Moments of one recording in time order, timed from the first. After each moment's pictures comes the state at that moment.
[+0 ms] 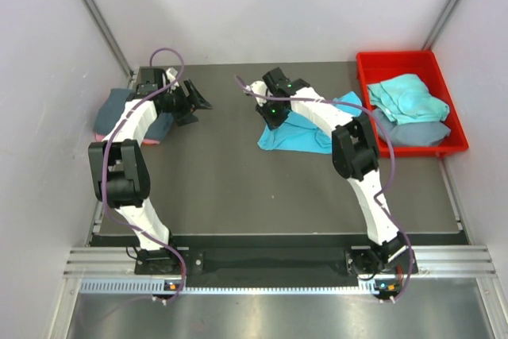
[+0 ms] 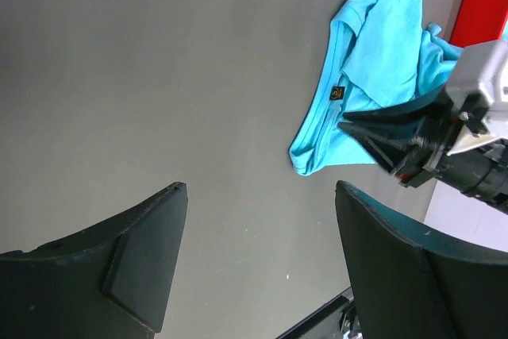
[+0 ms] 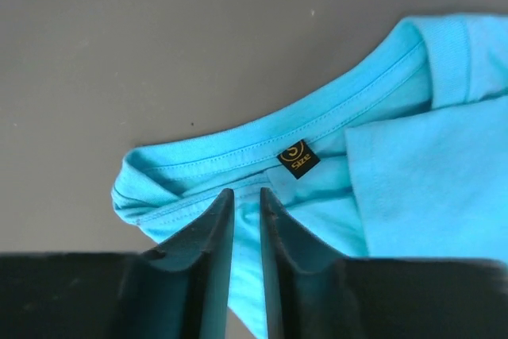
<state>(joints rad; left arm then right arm) 0.06 1.80 1.43 -0.49 0.57 -0.52 0.58 2.36 2.10 -0.83 -0.18 -0.29</state>
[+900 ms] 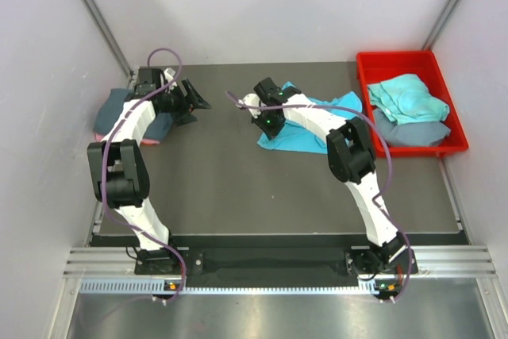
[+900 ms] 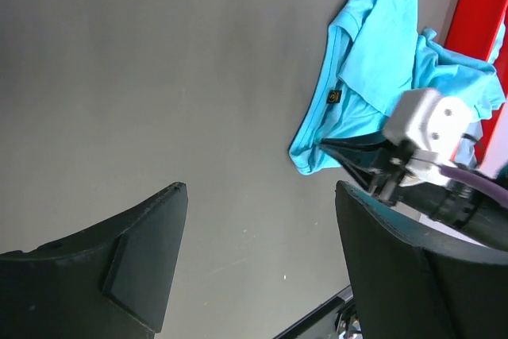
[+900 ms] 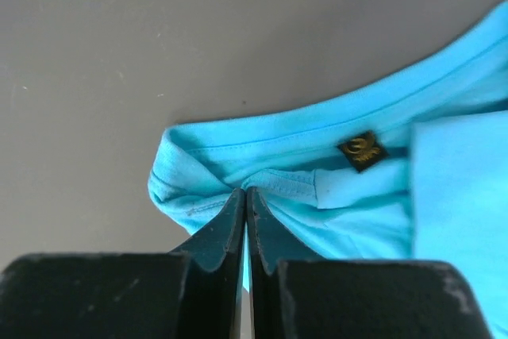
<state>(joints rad) 0.07 1.80 1.43 -0.49 0.58 -0.53 0.64 2.35 2.04 -0.86 -0.12 -0.35</state>
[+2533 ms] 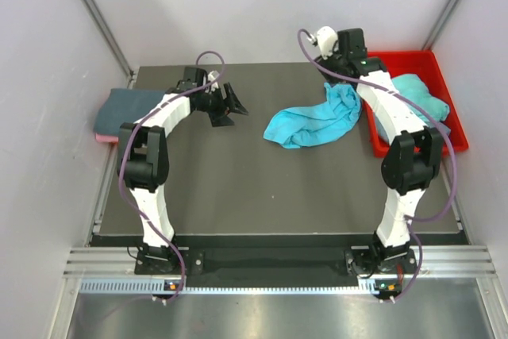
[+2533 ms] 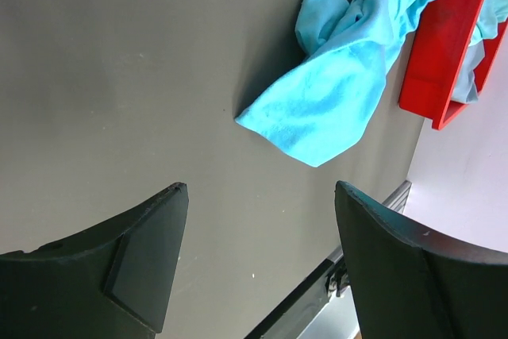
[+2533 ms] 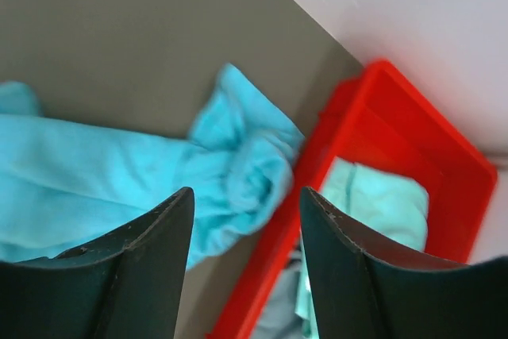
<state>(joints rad) -0.17 2.00 1.55 -0.45 0.65 -0.59 0.24 1.95 1.86 -0.56 0.10 -0.54</state>
